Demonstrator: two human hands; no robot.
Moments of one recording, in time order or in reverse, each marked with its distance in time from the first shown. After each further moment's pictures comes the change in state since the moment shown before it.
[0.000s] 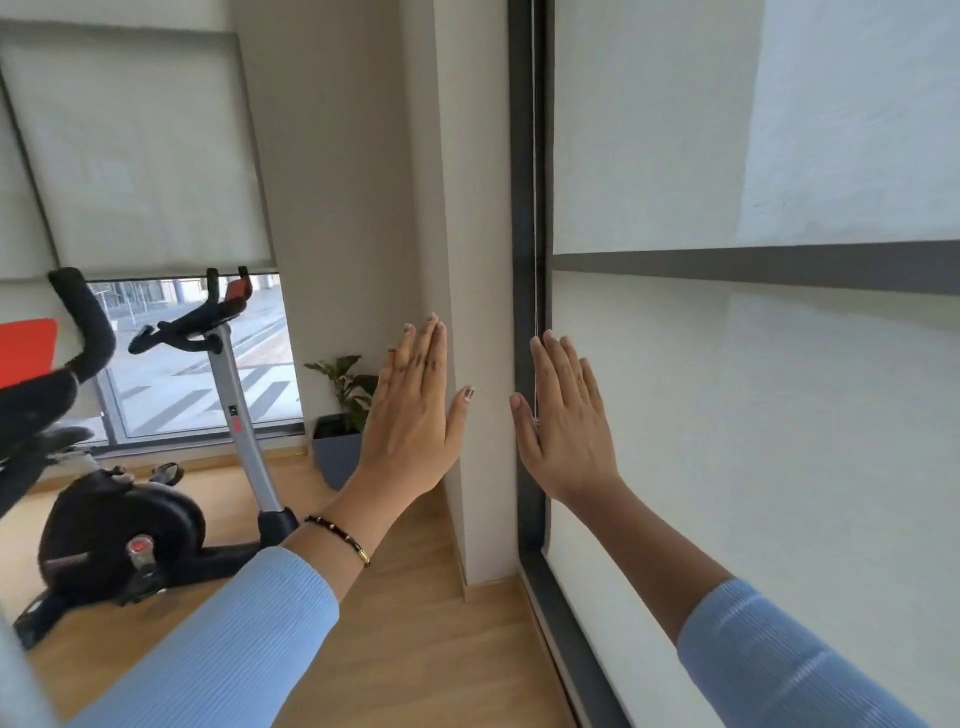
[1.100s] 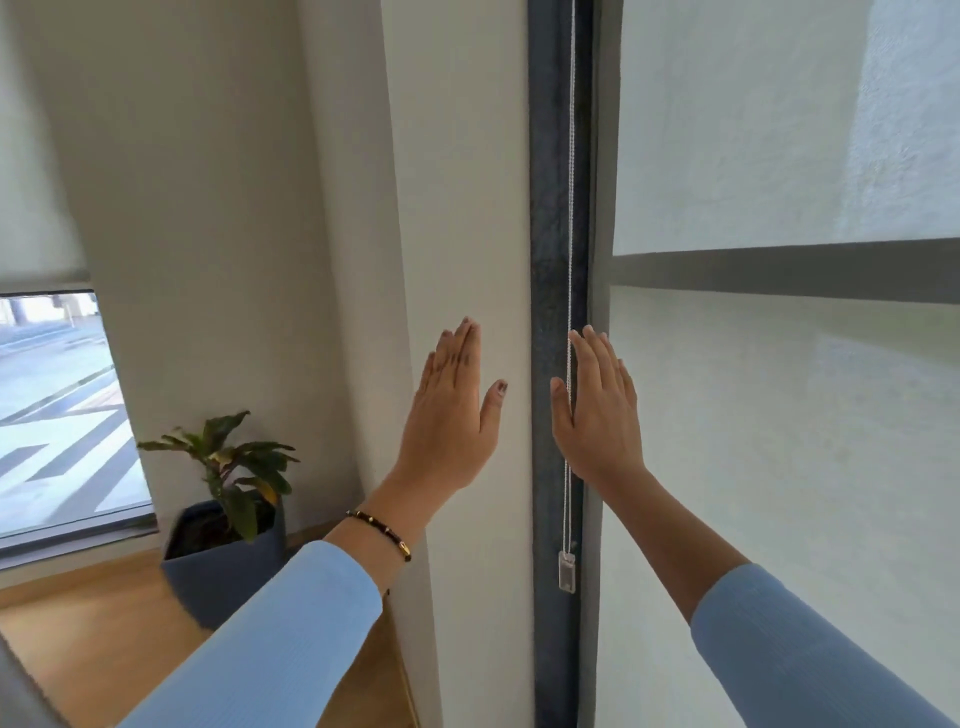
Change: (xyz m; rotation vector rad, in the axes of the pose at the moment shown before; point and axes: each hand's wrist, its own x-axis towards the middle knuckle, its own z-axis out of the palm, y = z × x) left_hand 0.420 -0.267 0.594 -0.473 -0.090 0.112; right_hand 0.404 0.289 0.566 -0.082 0.087 0.248
